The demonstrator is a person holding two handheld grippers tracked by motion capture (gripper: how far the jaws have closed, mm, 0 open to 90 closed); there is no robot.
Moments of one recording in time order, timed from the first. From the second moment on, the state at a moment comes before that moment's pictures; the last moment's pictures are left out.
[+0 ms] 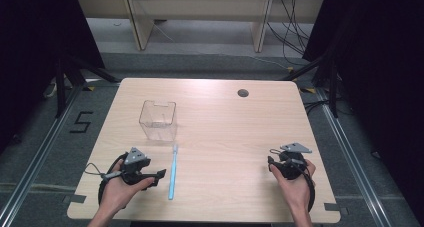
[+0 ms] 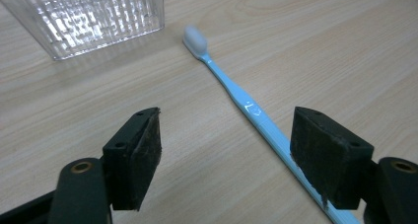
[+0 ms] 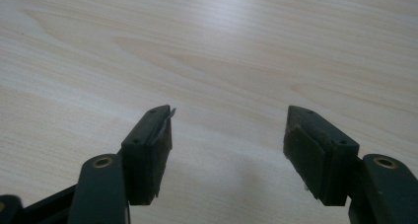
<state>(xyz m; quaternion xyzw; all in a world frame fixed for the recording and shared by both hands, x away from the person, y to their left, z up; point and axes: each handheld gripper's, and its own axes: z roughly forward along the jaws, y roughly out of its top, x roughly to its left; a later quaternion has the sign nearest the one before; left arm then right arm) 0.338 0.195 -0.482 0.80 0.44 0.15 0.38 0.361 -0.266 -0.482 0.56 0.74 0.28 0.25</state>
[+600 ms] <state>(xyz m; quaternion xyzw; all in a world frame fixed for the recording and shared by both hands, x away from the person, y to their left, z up) 0.360 0.164 -0.480 0.83 0.45 0.11 0.31 0.362 -0.260 -0.478 0.54 0.75 0.28 0.25</state>
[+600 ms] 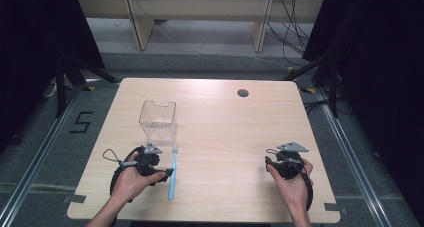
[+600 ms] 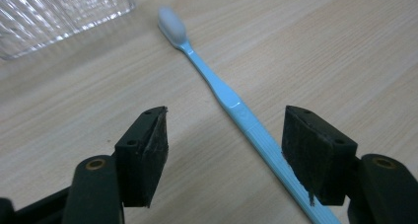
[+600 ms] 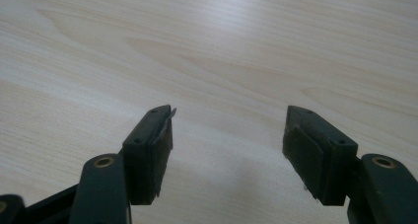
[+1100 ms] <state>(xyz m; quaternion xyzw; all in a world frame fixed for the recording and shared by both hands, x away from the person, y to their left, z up) 0.364 0.148 -0.485 0.84 0.47 0.08 0.26 0.362 -0.261 -0.477 0.55 0.74 0.28 0.26</state>
